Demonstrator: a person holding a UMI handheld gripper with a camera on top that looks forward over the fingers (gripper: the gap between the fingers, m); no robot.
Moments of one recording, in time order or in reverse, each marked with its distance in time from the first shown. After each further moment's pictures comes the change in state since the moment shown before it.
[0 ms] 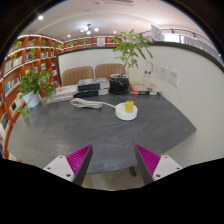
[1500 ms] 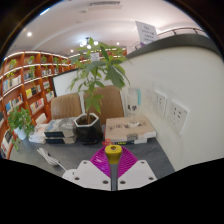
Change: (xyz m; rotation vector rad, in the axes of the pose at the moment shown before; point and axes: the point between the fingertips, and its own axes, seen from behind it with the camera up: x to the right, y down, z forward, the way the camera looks) arm 0.223 -0.250 0.226 0.165 -0.170 0.016
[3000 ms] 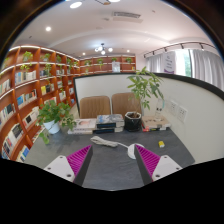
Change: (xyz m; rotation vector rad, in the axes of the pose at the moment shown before) arm -0.270 0.042 -0.247 0.044 -0.020 -0.060
